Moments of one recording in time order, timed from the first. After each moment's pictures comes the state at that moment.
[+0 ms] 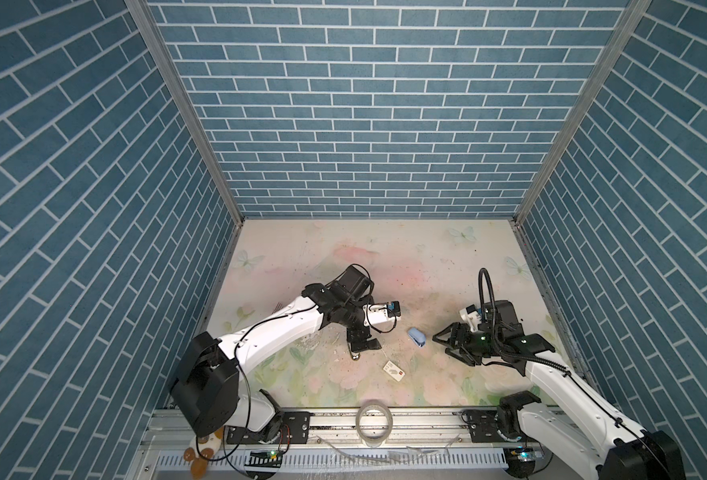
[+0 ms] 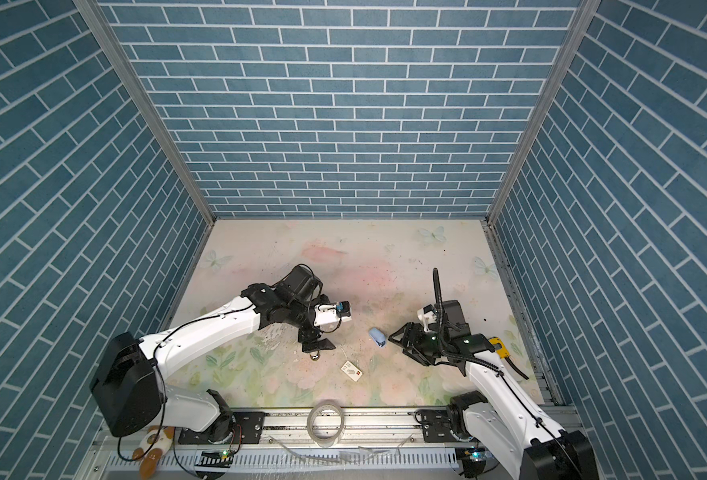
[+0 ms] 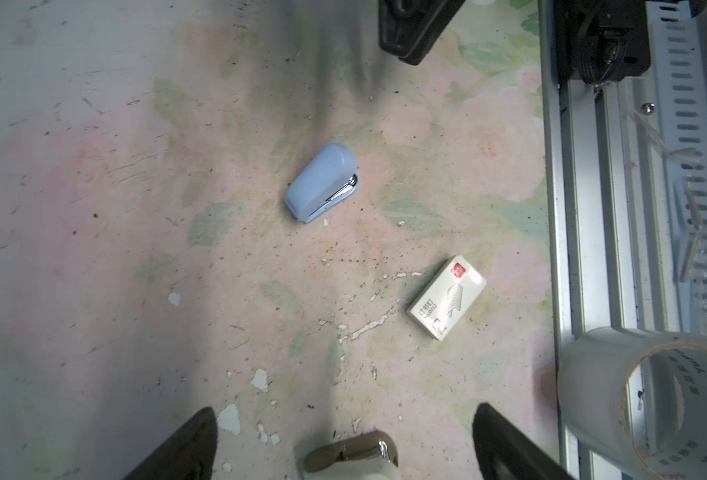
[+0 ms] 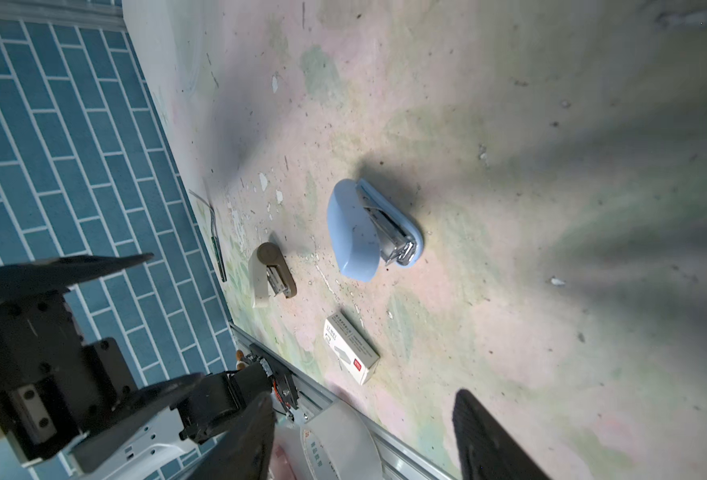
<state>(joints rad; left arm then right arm) -0.77 1.45 1.05 -0.70 0.40 0.69 0.32 0.89 0.43 -0.52 -0.67 0.85</state>
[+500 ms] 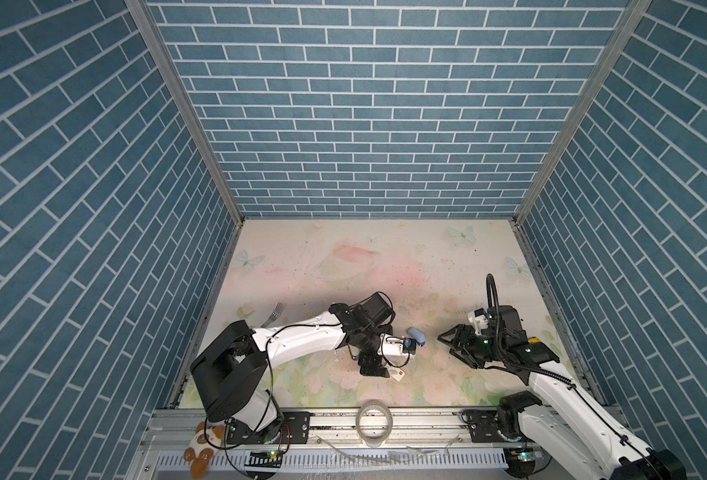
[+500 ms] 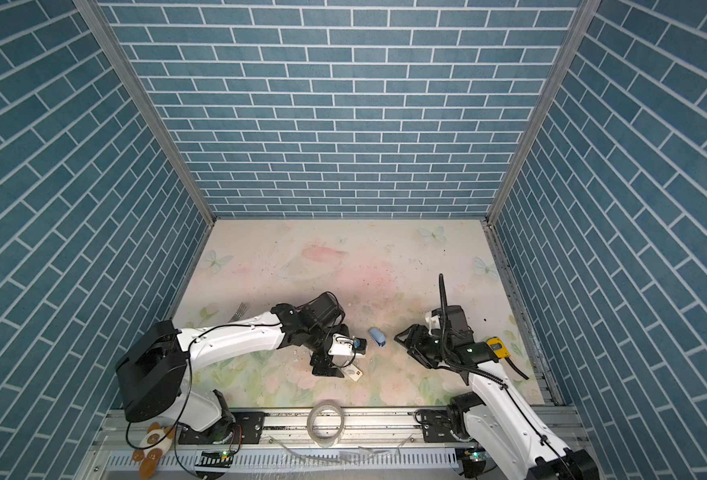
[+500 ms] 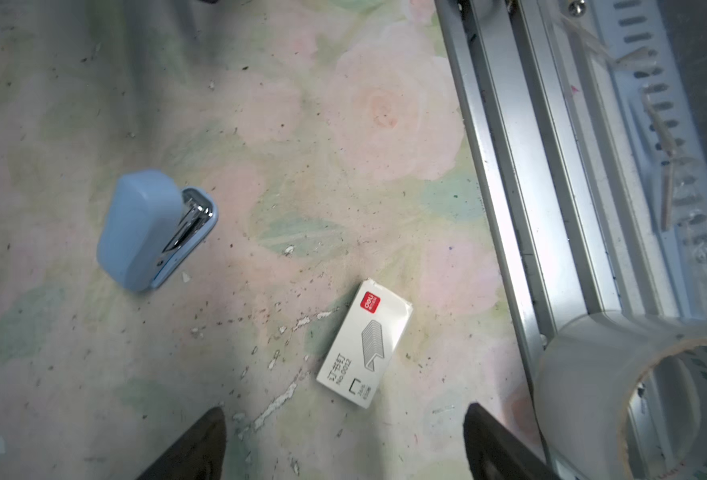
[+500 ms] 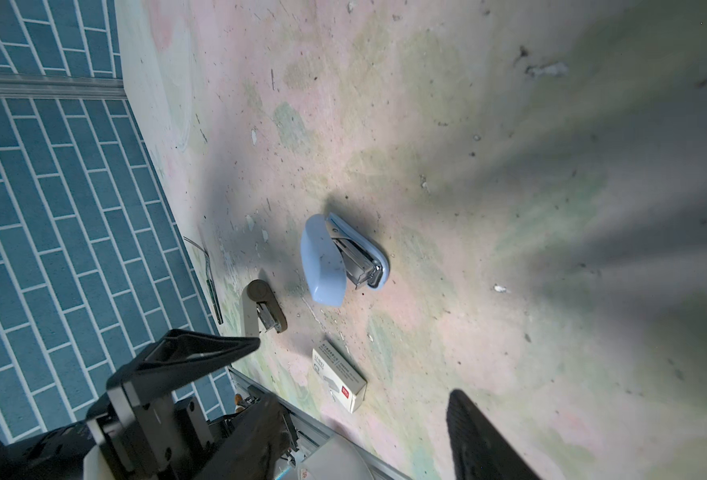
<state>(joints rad) -0.96 1.56 0.94 -0.55 0.40 0.76 0.32 0.80 0.39 -0.52 -0.58 0.94</state>
